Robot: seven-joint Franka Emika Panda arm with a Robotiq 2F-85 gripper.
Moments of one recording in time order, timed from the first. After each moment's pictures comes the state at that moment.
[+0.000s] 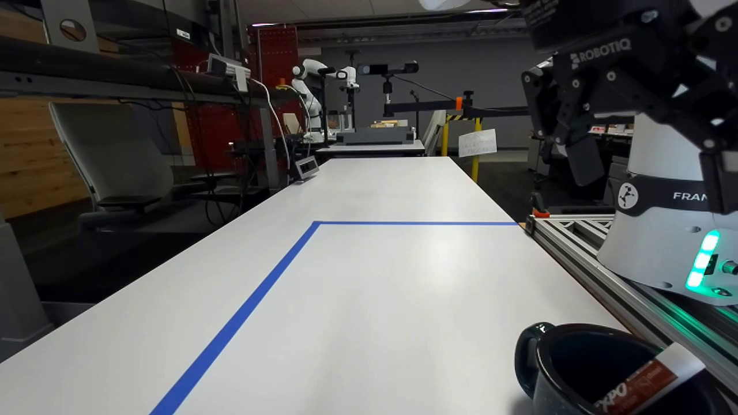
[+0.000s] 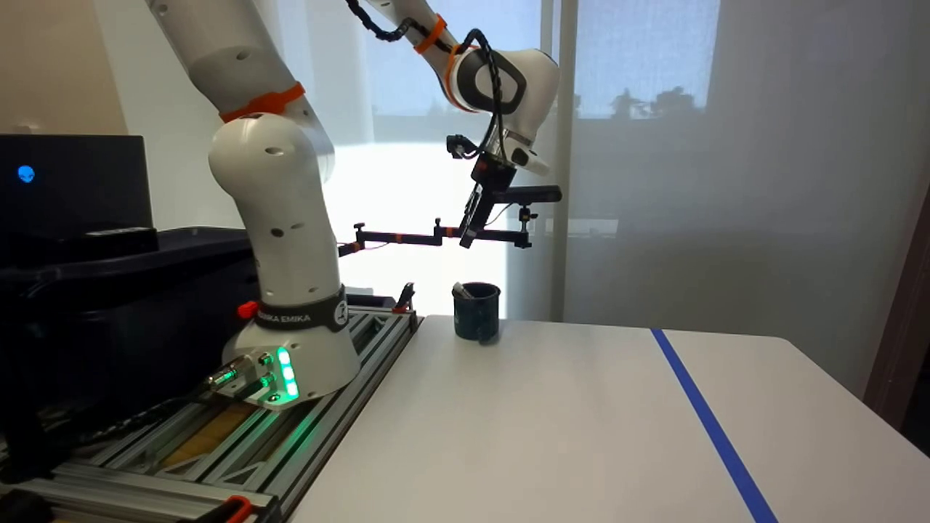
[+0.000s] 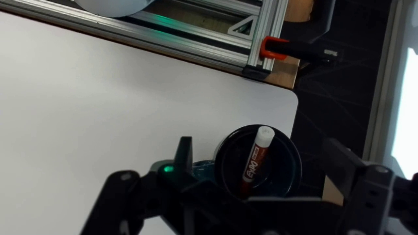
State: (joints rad) arm 0.33 -0.36 0.34 -2.67 0.31 1.93 0.19
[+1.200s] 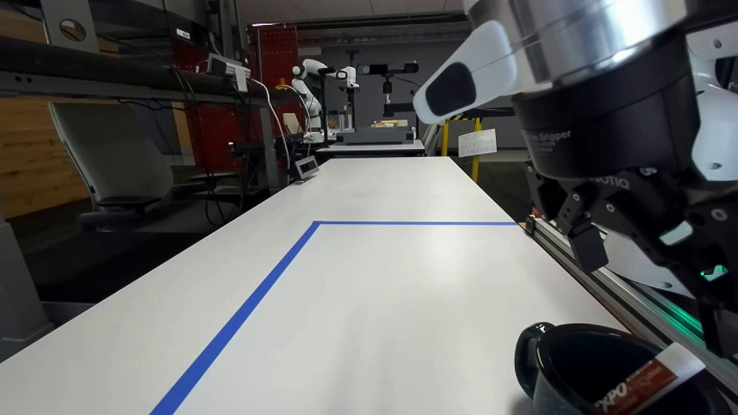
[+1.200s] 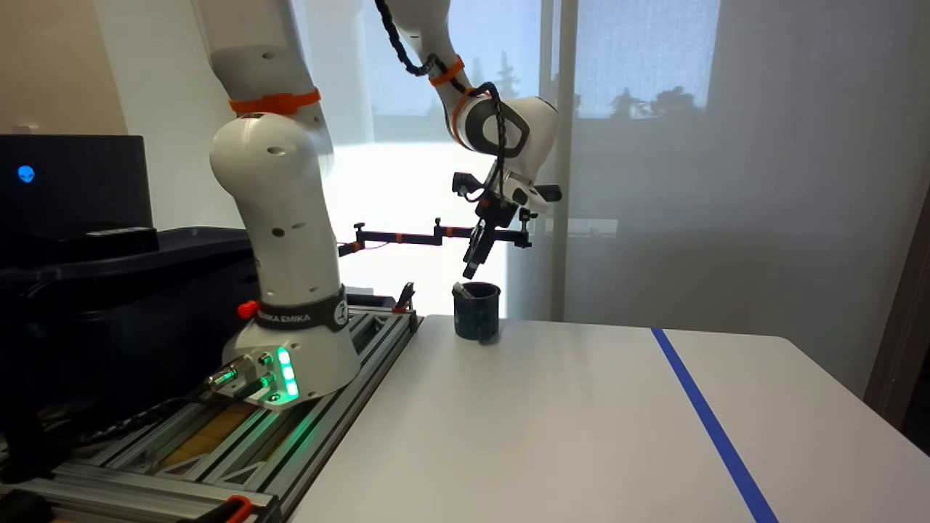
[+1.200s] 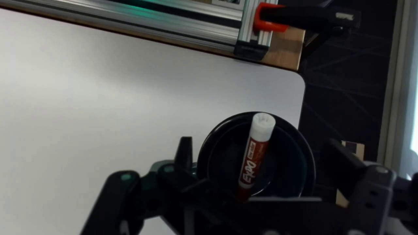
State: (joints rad) arm 0.35 -0.13 0.38 -2.67 0.30 2.15 0.27
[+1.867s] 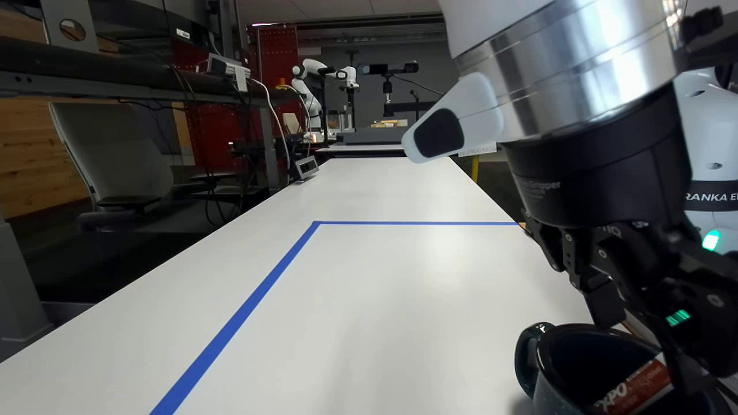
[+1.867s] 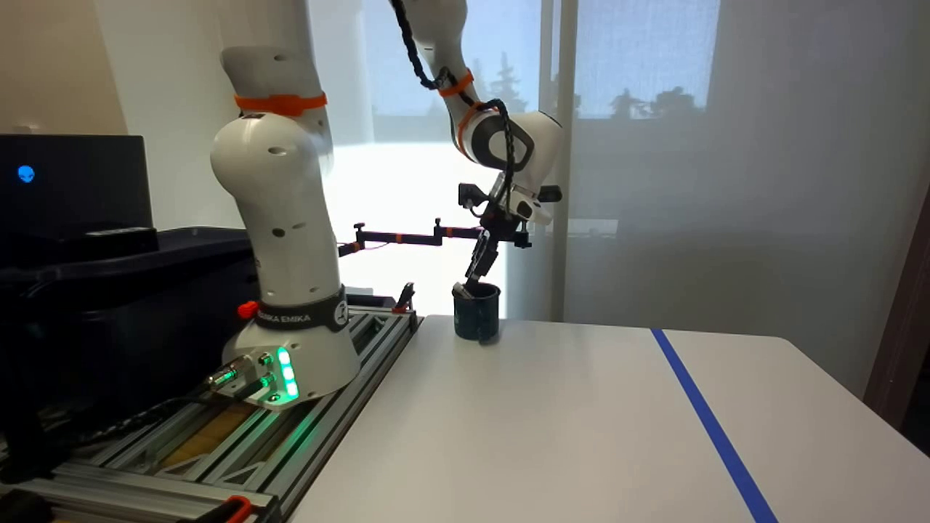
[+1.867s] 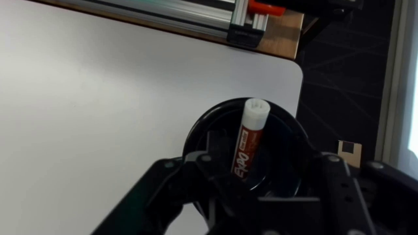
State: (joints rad) arm 0.35 -0.02 0.38 -2.64 0.29 2.22 0.27
